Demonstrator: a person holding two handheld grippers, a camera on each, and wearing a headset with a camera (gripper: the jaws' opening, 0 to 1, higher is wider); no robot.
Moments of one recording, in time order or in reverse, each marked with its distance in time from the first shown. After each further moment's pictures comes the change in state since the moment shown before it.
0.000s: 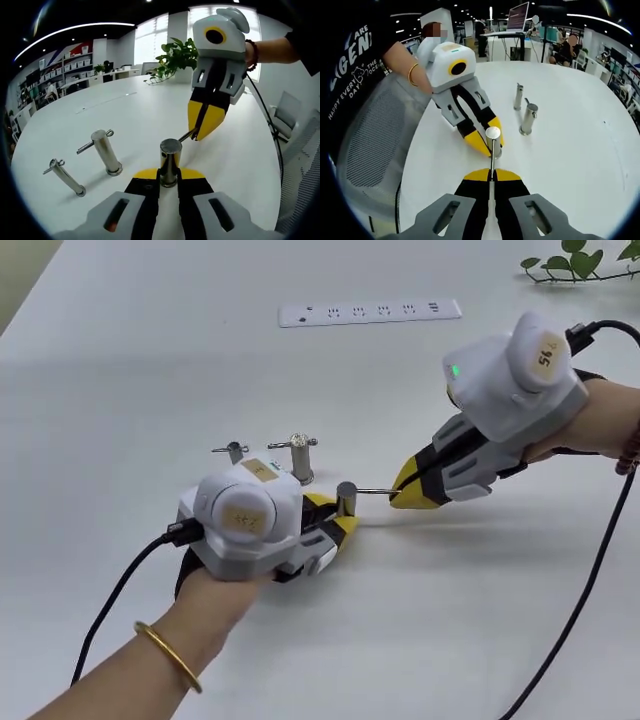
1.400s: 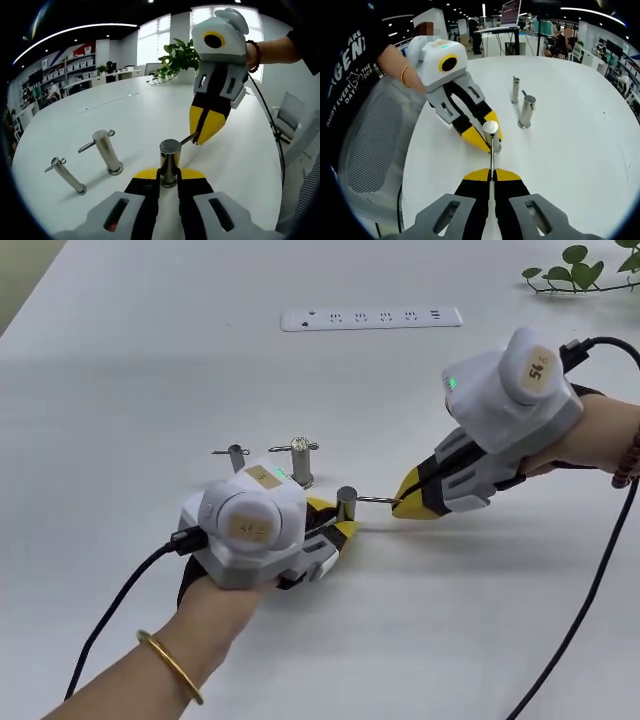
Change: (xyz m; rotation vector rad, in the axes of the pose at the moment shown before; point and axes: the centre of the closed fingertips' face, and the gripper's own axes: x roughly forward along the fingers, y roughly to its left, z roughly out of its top) left arm -0.001 0.001 0.000 -0.009 -0.008 0.029; right arm 0.003 0.002 -0.007 0.067 0.030 -0.010
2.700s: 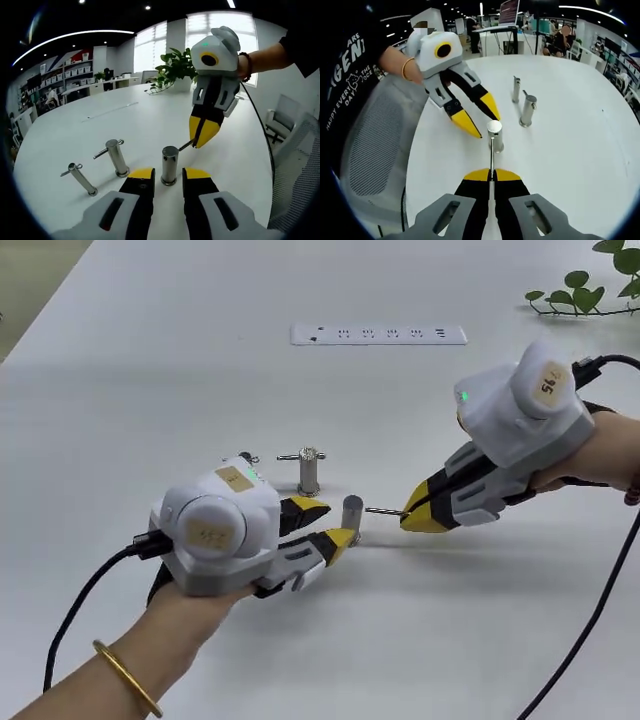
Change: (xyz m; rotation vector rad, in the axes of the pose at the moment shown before) left arm -0.024 0.001 0.014 0.019 -0.059 -0.027; right arm -0.005 0.004 -0.002 0.021 0.016 -0.013
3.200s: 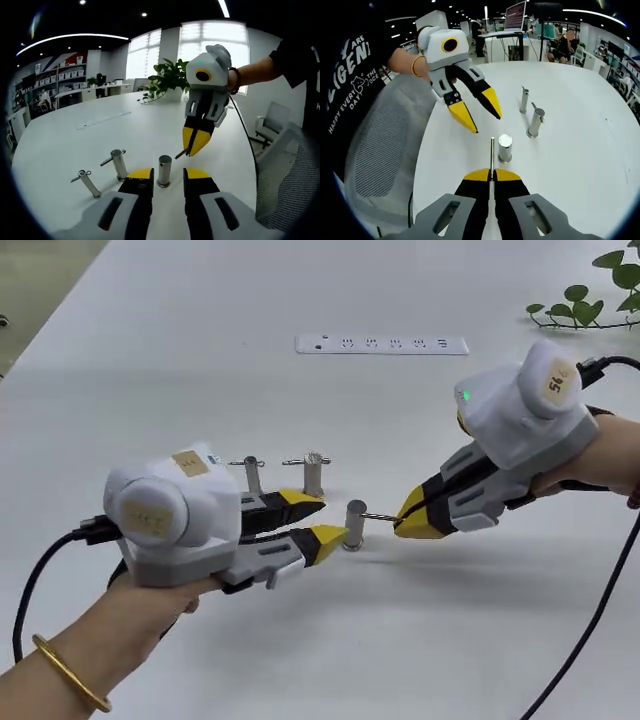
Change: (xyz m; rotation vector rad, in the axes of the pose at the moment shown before) left arm -0.030 -0.007 0.020 -0.007 -0.062 -0.087; right arm -0.003 0.014 0.018 -0.026 -0.038 0.034
